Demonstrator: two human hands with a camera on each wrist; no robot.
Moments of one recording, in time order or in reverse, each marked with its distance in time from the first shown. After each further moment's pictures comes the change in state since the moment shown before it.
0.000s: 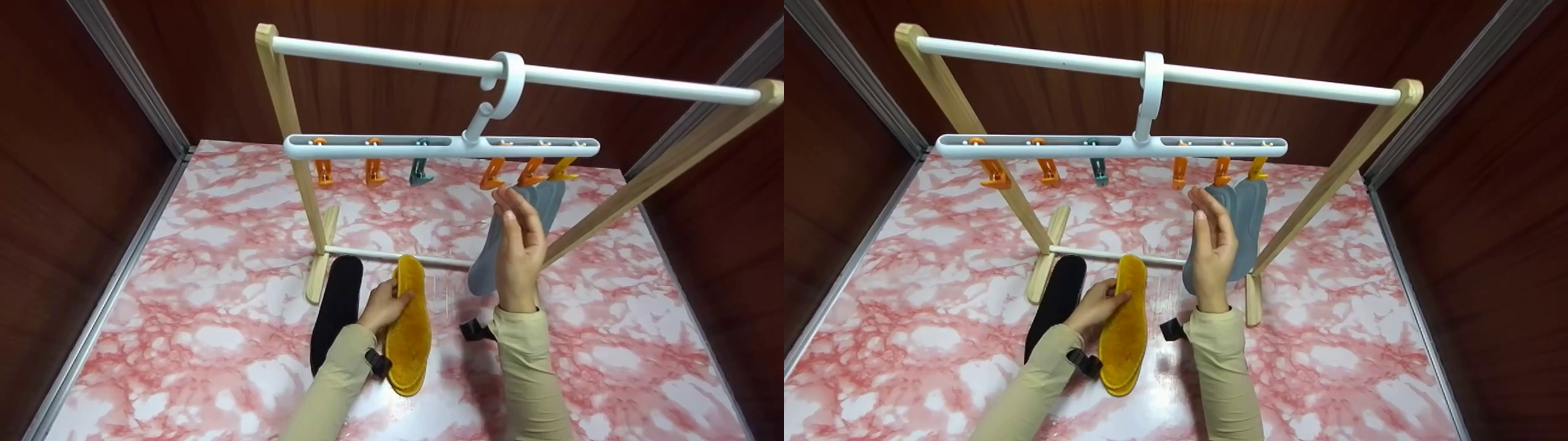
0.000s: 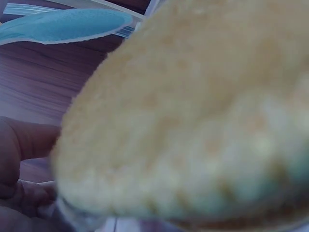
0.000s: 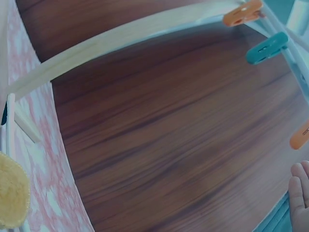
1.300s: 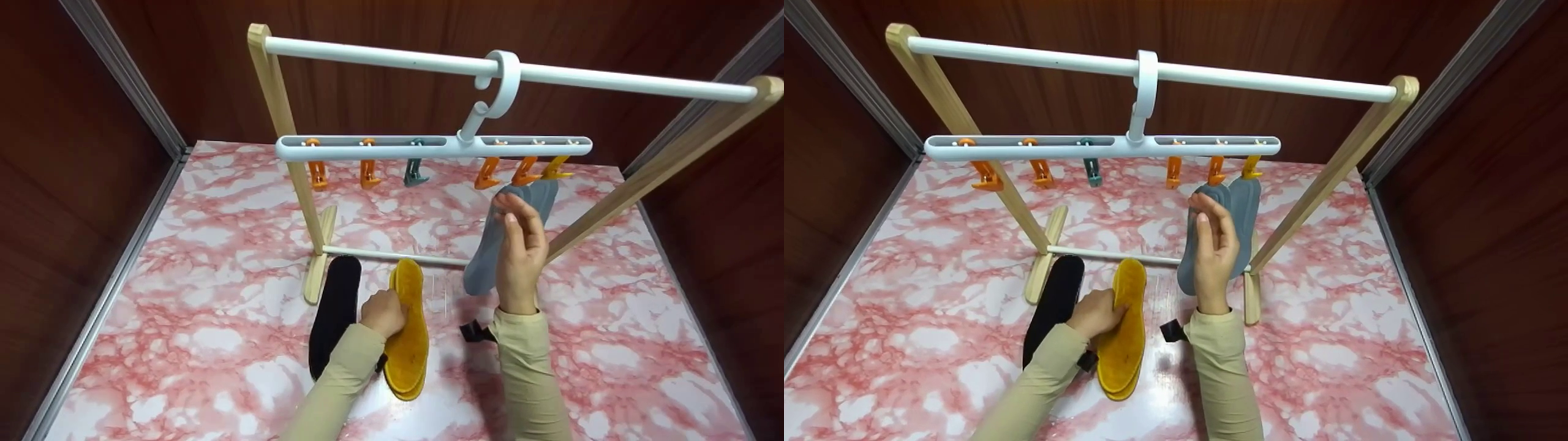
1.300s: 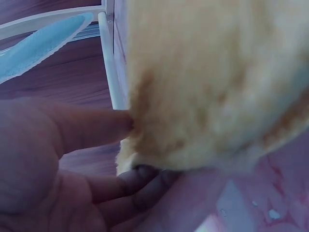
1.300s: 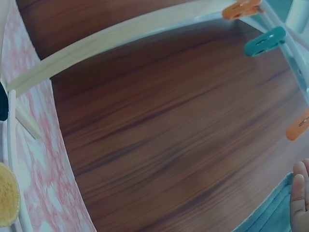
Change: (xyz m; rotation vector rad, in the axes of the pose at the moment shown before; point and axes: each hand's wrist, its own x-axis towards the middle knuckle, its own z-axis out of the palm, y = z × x) left_hand -0.012 0.016 0.007 0.714 0.039 -0.057; right_hand -0.002 0.001 -0.007 -0.016 0.029 -0.021
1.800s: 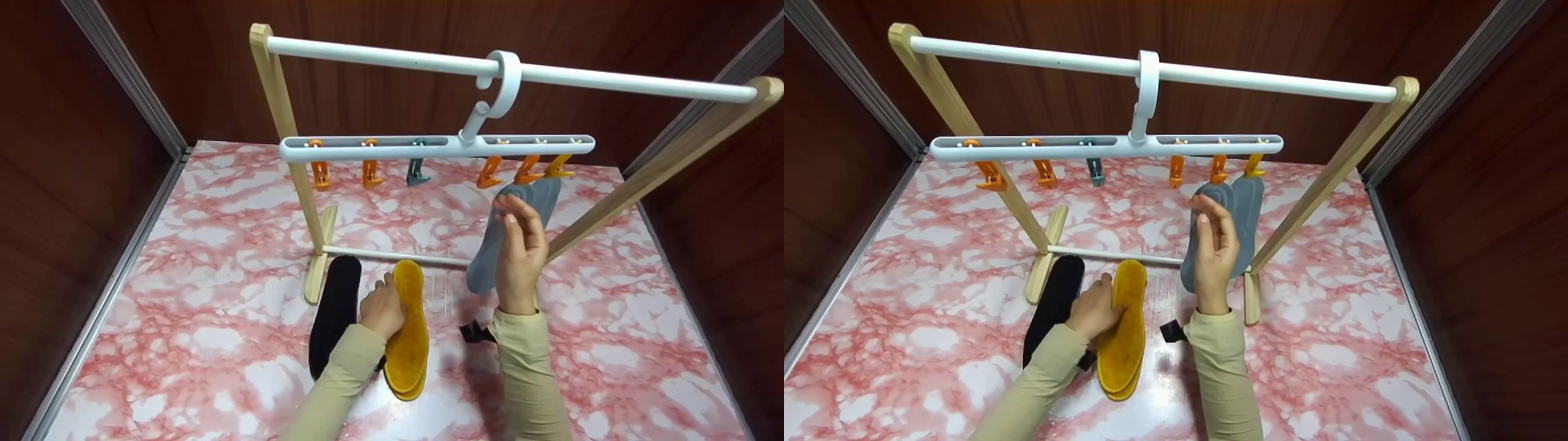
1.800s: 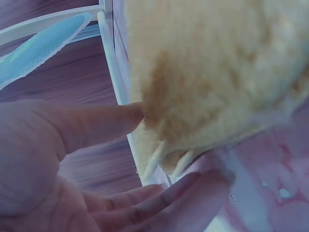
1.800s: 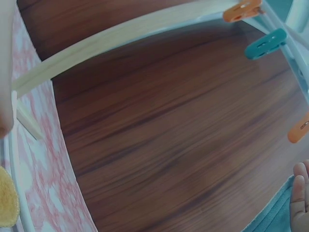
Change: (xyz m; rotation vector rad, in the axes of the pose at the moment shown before) left_hand -0.002 0.003 -0.001 0.048 0.090 0.017; right_hand -0.001 -0.001 0.001 0.020 0.035 0.027
